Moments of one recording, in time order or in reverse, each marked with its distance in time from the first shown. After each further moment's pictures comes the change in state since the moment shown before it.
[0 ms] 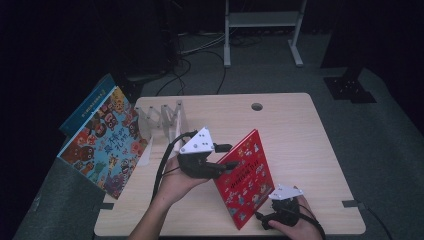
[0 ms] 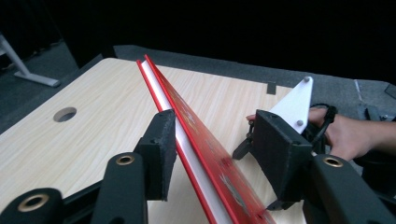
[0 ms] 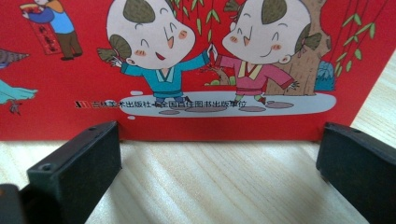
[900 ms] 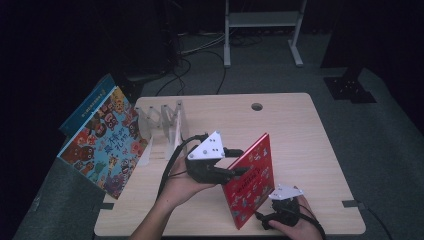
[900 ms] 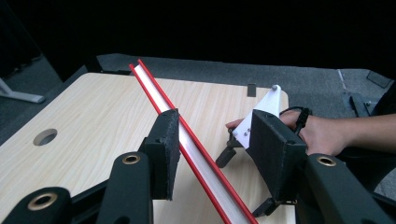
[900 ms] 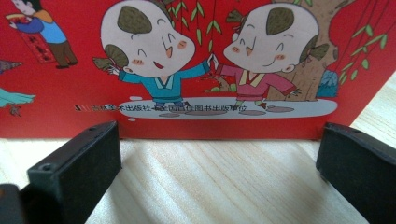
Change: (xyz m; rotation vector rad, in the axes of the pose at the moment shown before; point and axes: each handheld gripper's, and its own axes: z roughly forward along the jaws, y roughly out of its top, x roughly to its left) left arm -0.020 0.018 0.005 0.003 -0.062 0.080; right arm 0.000 0.000 0.000 0.002 -0.001 -0.003
